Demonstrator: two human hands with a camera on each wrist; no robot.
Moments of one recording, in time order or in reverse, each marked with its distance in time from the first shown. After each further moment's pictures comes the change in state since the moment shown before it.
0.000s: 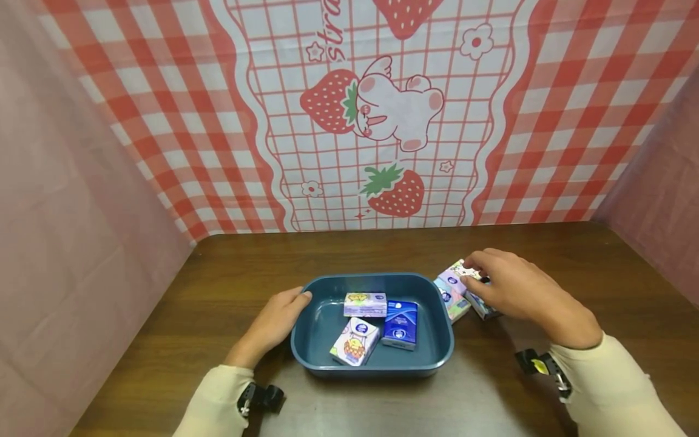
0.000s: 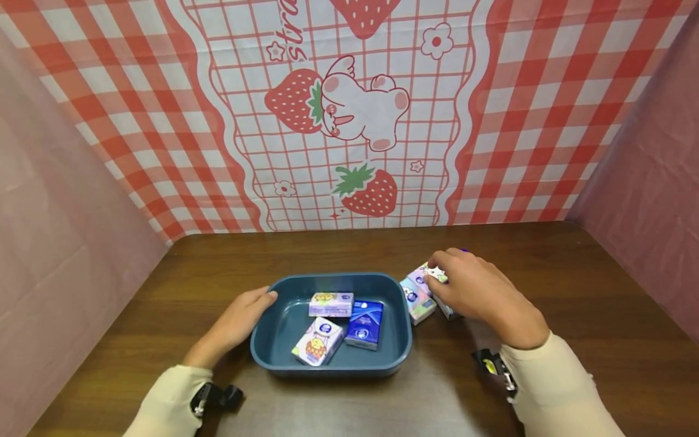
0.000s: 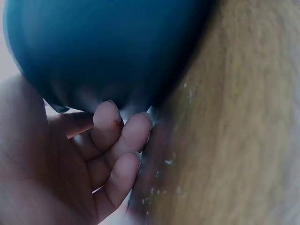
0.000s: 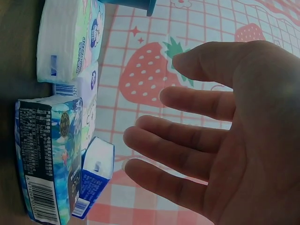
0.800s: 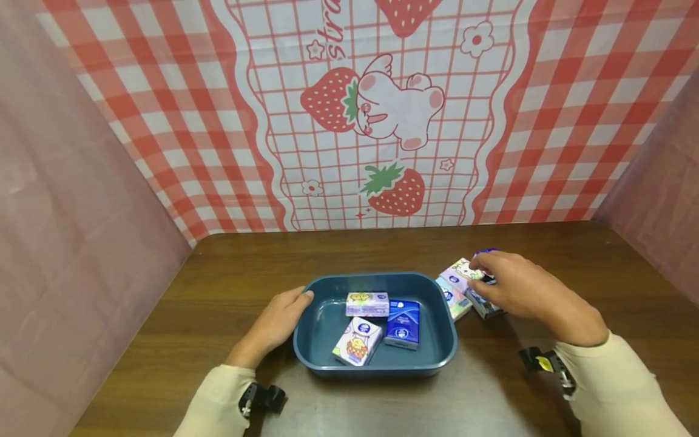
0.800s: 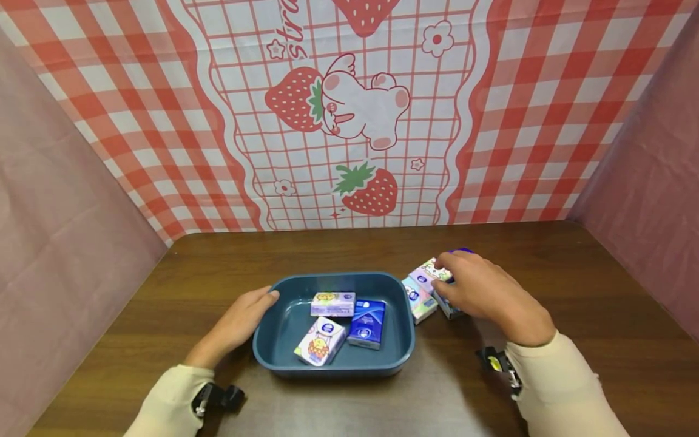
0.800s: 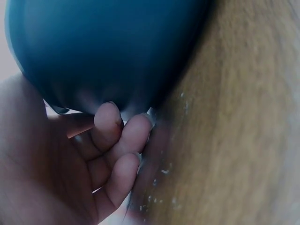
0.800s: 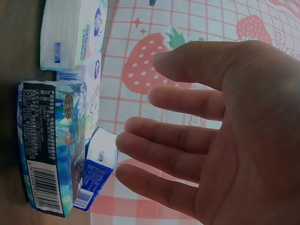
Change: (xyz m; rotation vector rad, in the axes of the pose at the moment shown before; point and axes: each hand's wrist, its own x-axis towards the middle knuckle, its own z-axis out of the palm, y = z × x) left_hand -0.002 0.000 0.002 0.030 -0.001 0.028; right_hand 0.000 0.012 0.003 -0.018 -0.019 -0.035
